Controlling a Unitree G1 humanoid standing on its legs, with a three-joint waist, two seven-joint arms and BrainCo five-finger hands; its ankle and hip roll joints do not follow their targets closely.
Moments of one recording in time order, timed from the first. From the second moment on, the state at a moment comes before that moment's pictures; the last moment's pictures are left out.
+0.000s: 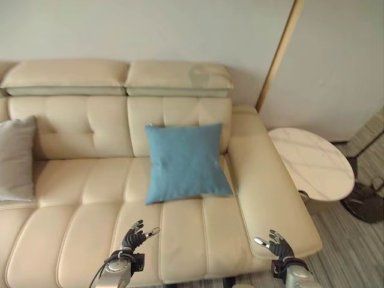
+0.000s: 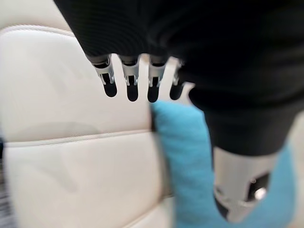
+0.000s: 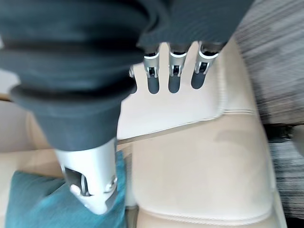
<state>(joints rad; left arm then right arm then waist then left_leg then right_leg) 0.06 0.33 -0.12 0.68 -0.26 -0.01 0.07 0.02 -0.19 0.11 0.70 0.28 0.01 -0.09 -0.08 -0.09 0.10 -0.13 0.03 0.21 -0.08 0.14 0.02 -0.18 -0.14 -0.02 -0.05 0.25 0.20</state>
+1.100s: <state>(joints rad) 0.07 0.25 -0.12 0.61 -0.30 0.01 0.08 0.00 -0.28 0.15 0.66 0.27 0.01 -0.10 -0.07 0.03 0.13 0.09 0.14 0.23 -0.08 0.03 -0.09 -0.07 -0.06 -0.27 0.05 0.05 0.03</state>
